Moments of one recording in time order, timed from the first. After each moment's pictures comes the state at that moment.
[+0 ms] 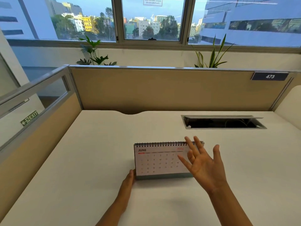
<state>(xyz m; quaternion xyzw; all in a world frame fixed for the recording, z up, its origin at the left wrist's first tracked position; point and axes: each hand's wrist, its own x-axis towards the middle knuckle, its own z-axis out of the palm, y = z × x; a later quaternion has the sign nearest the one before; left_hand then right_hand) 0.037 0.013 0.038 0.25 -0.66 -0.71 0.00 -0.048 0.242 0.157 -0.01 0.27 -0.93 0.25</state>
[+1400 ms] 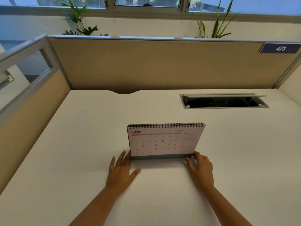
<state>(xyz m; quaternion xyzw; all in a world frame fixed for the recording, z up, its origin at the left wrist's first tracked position) 0.038 -0.012 -0.003 0.11 -0.99 -0.11 -0.02 -0.057 0.268 0.024 -0.05 0.94 -0.34 0.00</state>
